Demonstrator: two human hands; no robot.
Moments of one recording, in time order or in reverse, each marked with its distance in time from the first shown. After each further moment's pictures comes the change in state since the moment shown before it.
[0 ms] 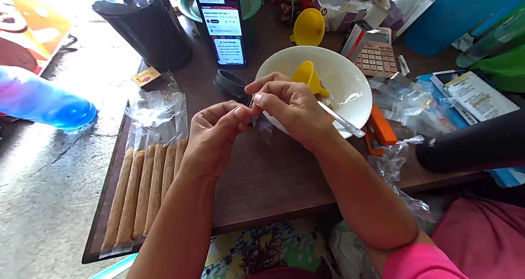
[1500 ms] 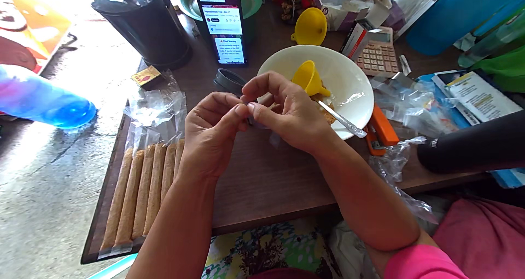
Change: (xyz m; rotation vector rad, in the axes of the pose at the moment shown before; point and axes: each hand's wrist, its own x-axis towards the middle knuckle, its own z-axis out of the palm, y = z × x) left_hand 0.002 0.000 0.002 -0.022 0.004 0.115; right_hand -0.002 0.001 0.004 0.053 -0.064 -0.005
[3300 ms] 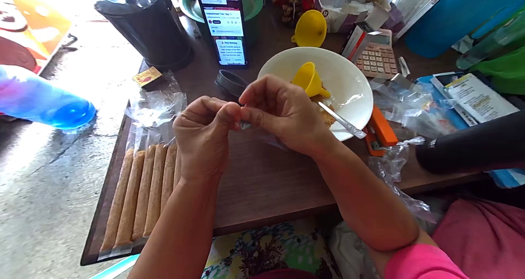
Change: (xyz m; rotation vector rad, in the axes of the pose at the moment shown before) left_hand 0.000 -0.002 0.003 0.165 0.130 0.194; right_hand 0.002 0.006 0.003 0.087 -0.055 -0.146
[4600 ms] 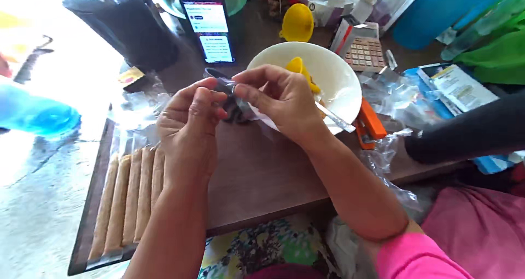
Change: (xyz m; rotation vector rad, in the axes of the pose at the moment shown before) left_hand 0.001 0.009 0.001 0.046 0.046 -0.145; right_hand 0.002 0.000 -0.006 -0.157 0.222 -0.013
